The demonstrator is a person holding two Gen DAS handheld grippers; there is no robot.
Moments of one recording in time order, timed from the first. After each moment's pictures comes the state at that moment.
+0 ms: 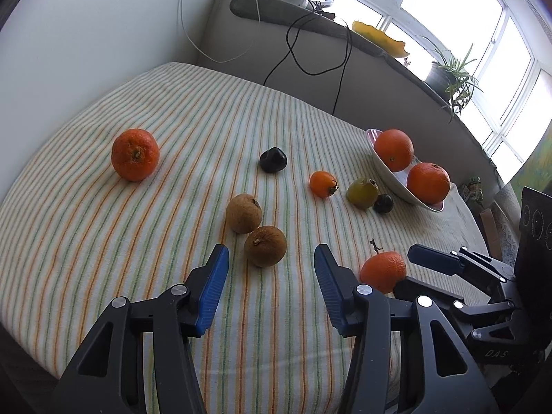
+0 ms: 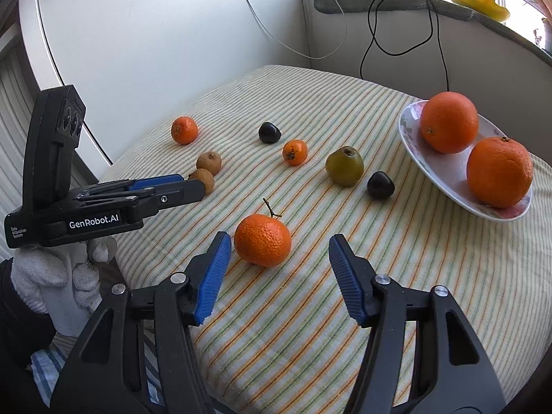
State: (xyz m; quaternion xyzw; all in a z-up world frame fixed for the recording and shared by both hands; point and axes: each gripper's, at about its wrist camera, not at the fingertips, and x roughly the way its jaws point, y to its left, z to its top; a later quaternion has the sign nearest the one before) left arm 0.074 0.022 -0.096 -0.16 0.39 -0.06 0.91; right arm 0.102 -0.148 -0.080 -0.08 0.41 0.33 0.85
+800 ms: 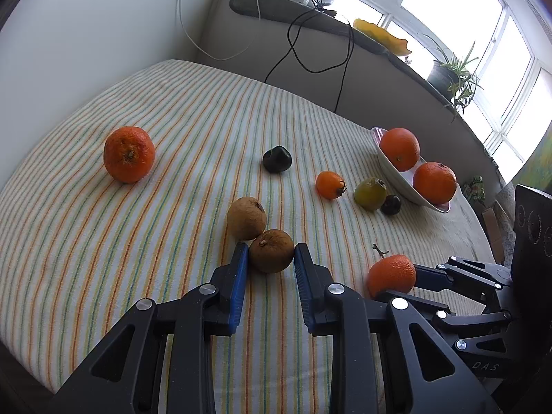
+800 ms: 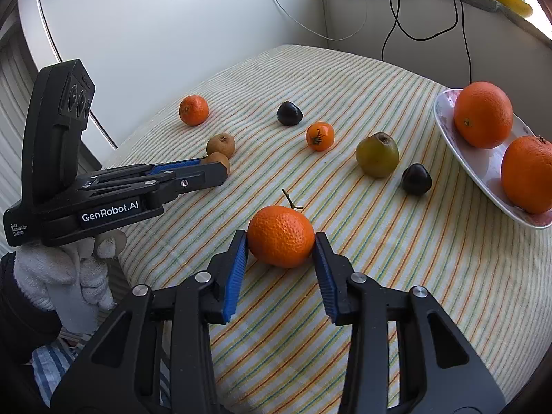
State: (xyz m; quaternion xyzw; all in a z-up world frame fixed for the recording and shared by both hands) left arm 0.082 0.027 -0.103 -0.16 0.39 -0.07 0.90; right arm 0.107 -0.127 -0.095 -0.09 0.43 0.35 0.82
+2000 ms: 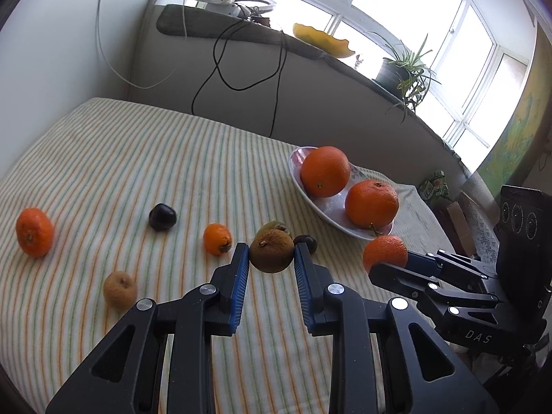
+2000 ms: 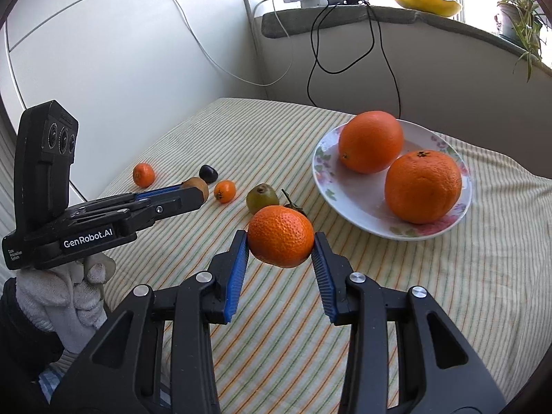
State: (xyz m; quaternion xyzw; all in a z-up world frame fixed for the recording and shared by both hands) left arm 0.122 -0.041 -0.059 -0.15 0.36 -0.16 0.91; right arm 0.133 -0.205 -0.043 -0.04 0.39 0.27 0.88
